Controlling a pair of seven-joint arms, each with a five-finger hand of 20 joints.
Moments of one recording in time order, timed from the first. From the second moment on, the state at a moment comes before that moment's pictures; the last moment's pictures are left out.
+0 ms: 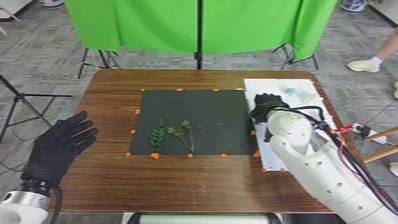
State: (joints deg) left arm 134.2 -66.3 -111.6 -127.2 40.3 -0.1 -1.0; right arm -70.1 -57.7 56.2 -90.9 -138.6 -21.7 28.8
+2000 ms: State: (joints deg) left arm 135.1 -66.6 -111.5 -127.2 40.4 -0.2 -0.3; right arm -74.5 -59.3 61.8 -97.2 -137.9 -31.9 33.5
